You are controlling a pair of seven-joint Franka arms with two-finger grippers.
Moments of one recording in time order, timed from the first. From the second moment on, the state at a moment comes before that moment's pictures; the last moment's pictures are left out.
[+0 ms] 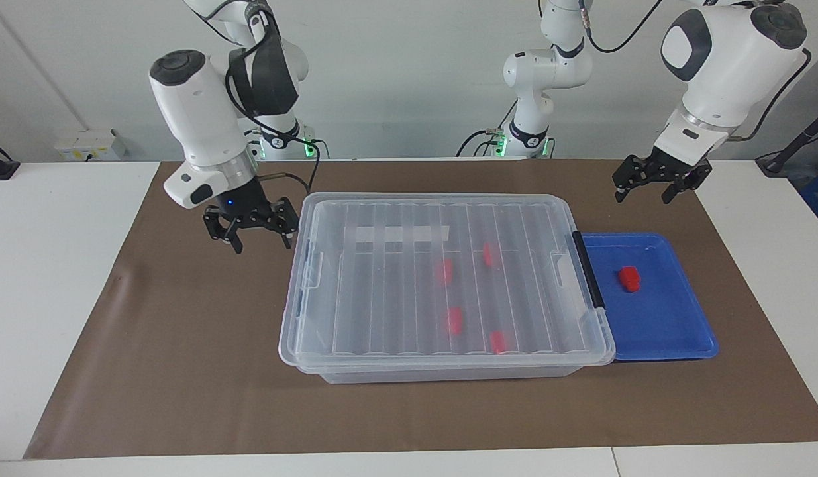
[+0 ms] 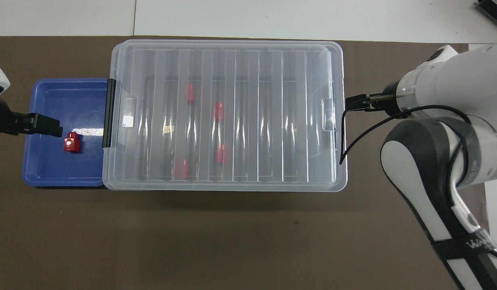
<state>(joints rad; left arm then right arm) -0.02 -0.01 0.00 -1.71 -0.02 1.71 0.09 0.25 0.14 -0.07 -1.74 0.09 2.08 0.12</state>
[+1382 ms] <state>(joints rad) 0.11 0.06 0.01 -2.19 -0.02 2.40 0.19 0.21 0.24 -0.09 -1.73 -0.09 2.08 0.12</state>
